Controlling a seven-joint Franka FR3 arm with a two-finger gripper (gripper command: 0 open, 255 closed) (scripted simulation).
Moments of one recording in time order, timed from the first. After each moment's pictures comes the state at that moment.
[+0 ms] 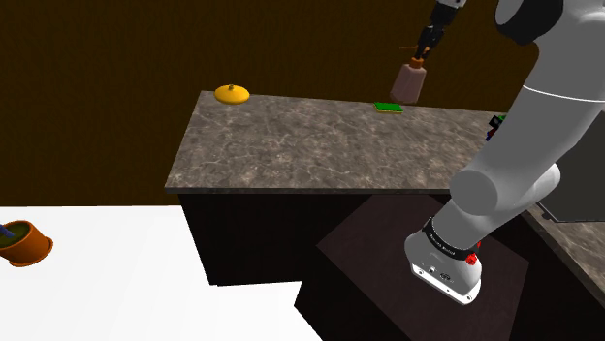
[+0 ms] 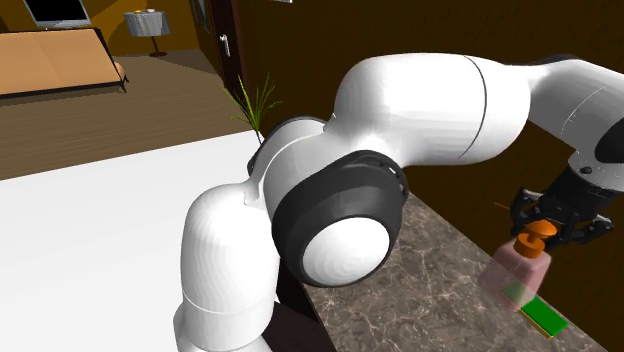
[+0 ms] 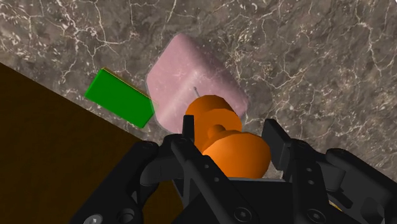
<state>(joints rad) -0.39 0.22 -0.50 -1.51 0.20 1.62 -0.86</state>
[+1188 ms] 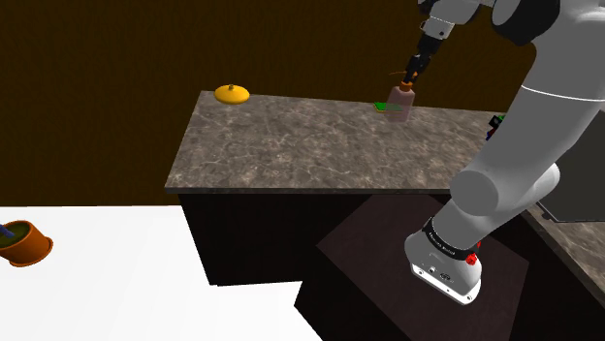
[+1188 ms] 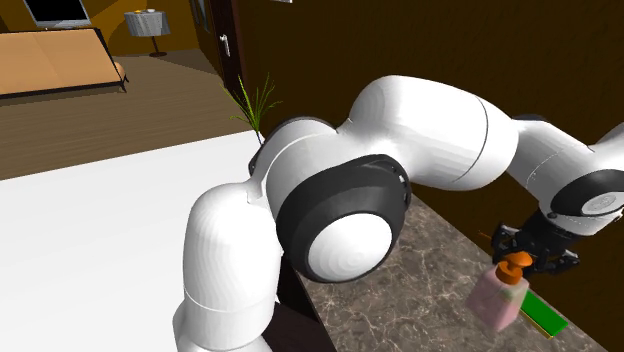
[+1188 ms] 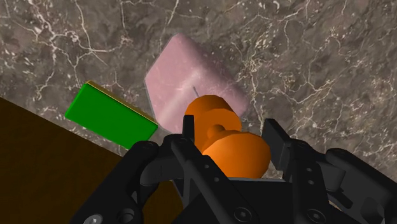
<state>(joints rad) -0.38 0.23 -0.50 -1.73 0.22 1.86 -0.89</state>
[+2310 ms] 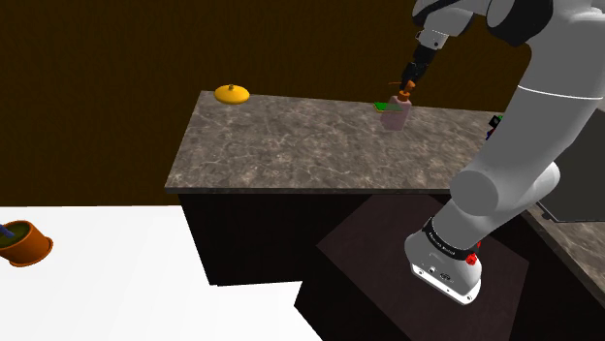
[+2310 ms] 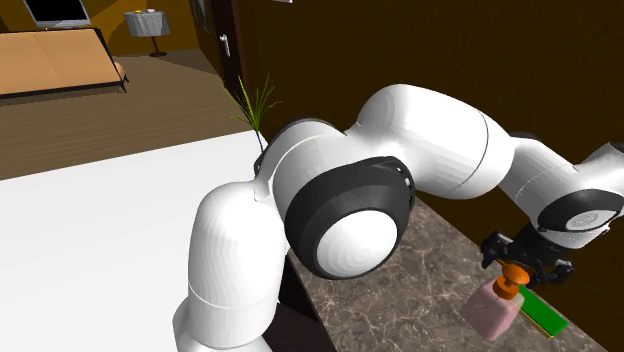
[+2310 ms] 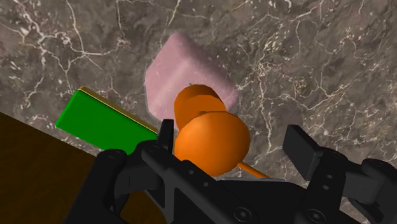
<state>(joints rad) -0.38 0.26 -0.49 -1.79 0.23 1.93 -0.90</state>
